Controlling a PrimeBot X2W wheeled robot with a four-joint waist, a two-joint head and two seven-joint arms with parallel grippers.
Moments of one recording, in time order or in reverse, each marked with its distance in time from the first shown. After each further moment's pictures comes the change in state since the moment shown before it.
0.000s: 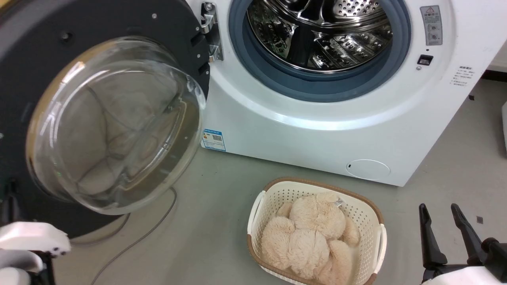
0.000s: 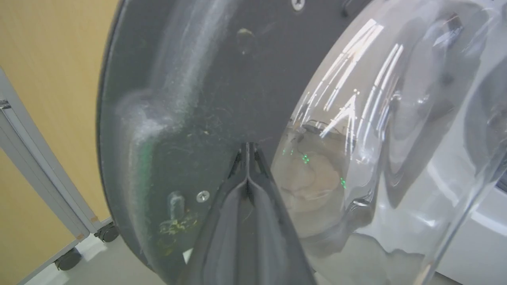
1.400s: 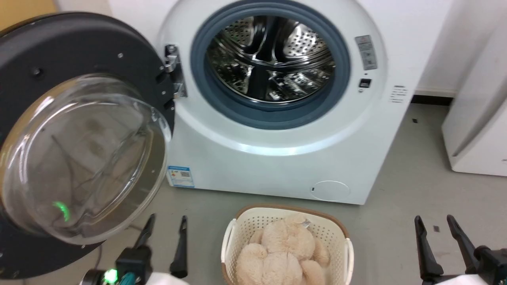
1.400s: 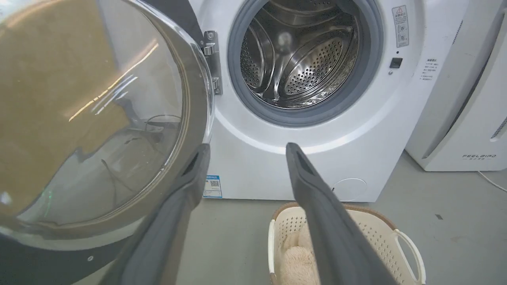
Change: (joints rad) left arm 0.188 -0.296 -0.212 -0.181 0.363 -0.171 0.061; right arm 0.036 0.000 0.006 -0.009 -0.044 0.000 0.037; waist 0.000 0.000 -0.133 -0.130
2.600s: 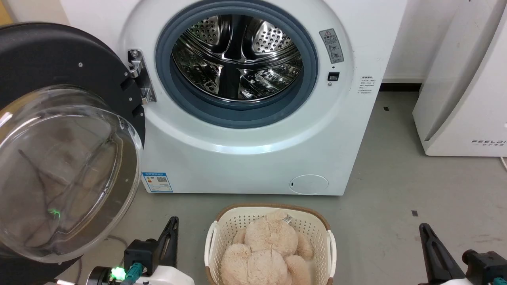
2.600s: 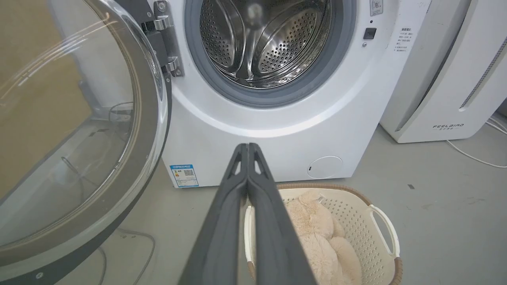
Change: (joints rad) left arm -0.056 -0.008 -0.024 0.083 -0.007 -0.012 0.063; right arm 0.026 0.000 0.026 -0.004 -0.023 0.000 0.034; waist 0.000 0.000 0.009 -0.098
